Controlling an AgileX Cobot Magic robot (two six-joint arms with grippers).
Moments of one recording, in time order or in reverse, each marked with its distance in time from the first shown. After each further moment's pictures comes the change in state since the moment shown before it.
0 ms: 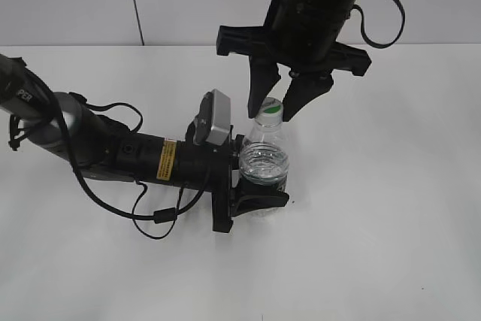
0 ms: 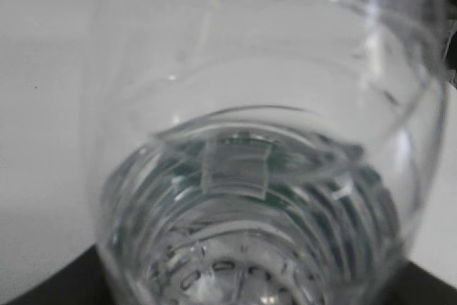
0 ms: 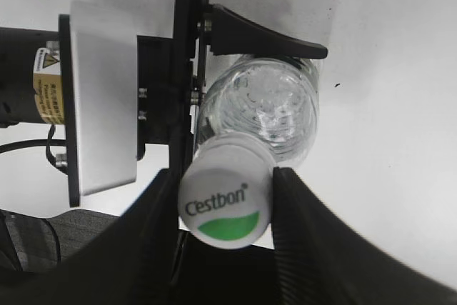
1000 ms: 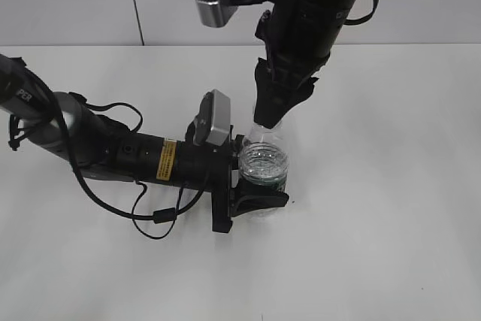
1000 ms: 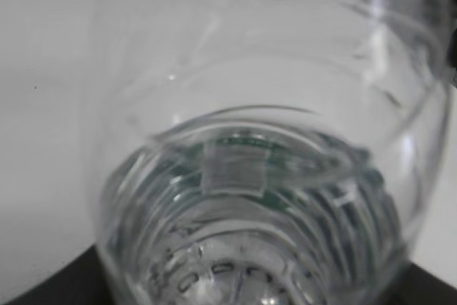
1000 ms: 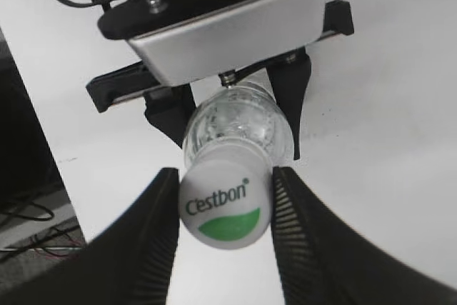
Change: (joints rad) left arm 0.000 0.000 0.000 0.006 0.001 0.001; right arm 0.000 -0.001 -0.002 0.001 -0.001 -1.198
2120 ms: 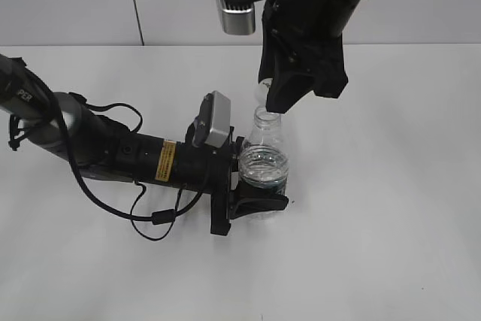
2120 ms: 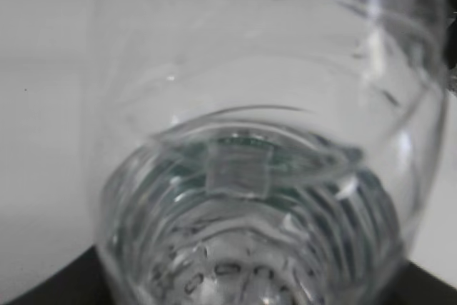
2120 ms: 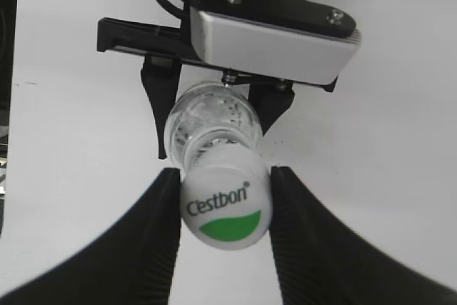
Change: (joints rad) left arm 0.000 0.000 0.000 0.019 -0.014 -0.002; right arm 0.000 -0.063 0.002 0.002 0.002 -0.456
